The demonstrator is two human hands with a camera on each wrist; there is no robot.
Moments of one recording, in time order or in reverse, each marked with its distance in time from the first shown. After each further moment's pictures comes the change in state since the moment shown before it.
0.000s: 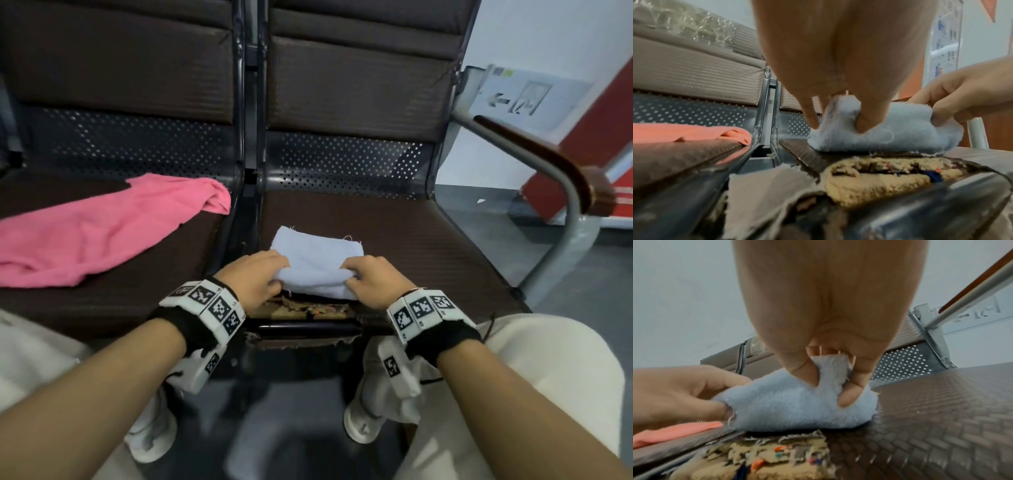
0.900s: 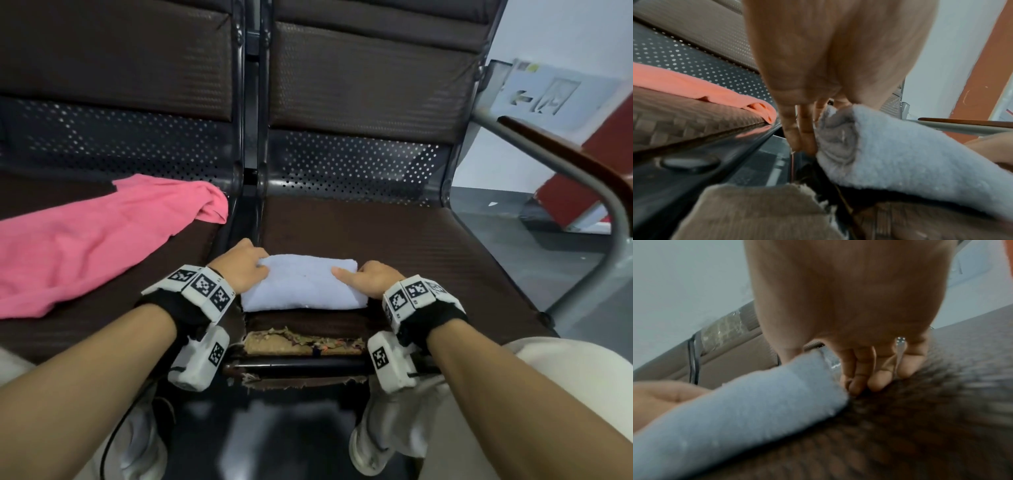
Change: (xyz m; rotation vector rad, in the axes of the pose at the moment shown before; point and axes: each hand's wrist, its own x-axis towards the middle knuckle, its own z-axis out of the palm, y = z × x) left_hand 0.062 -0.057 -0.009 -0.139 -0.098 -0.306; right_hand 0.090 0.021 0.009 0.137 -0.218 0.477
